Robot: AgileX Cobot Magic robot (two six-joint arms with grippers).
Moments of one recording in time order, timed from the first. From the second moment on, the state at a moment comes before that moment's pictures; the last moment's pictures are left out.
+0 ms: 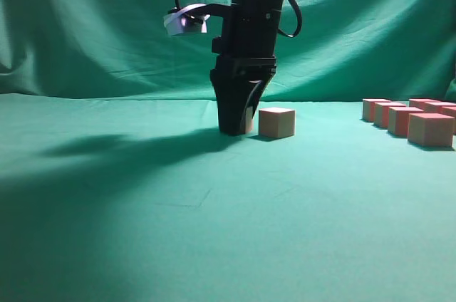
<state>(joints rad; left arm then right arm) -0.01 -0.01 0.02 0.02 0.35 0.01 0.54 2.36 -2.04 0.07 1.13 -0.77</state>
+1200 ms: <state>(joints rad) -0.01 -0.01 0.02 0.02 0.35 0.01 0.54 1.74 -2.04 -0.02 1.26 -0.21</state>
